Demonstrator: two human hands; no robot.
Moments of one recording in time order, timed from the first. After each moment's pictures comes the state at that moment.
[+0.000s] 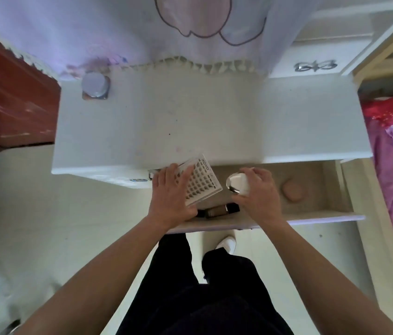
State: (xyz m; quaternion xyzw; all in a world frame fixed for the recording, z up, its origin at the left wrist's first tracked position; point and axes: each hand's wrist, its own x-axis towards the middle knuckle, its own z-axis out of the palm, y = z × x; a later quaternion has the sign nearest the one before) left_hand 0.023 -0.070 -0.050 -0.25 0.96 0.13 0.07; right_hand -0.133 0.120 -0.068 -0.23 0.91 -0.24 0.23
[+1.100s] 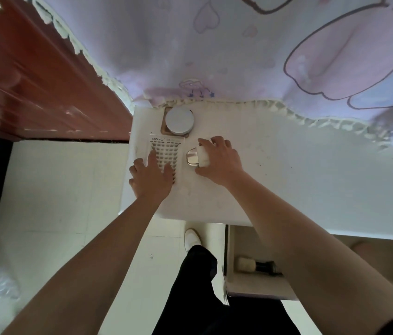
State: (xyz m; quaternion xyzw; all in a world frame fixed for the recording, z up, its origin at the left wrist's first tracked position) left_hand 0.051 -0.390 -0.069 -0.58 0.78 0.22 0.09; right_hand -0.119 -0.297 -0.066 -0.44 0.85 -0.07 0.27
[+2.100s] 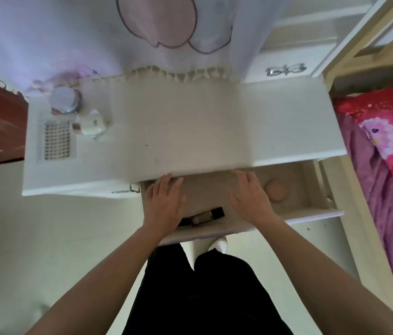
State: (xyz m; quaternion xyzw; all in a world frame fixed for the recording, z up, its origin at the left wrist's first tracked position) left_hand -0.006 -0.055 -0.081 -0.24 0.95 0.16 0.12; right_hand -0.165 0.135 -0.079 -0.28 0.91 -0.19 0.26
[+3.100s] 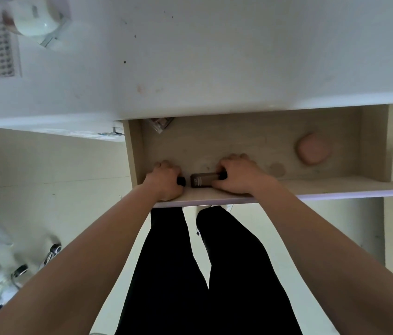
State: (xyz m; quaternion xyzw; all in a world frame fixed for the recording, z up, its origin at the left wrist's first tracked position) left_hand 0.007 -0.043 -0.195 -0.27 0.82 0.22 0.46; right_hand -0.145 0.116 -0.198 -0.38 0.79 0.00 0.49
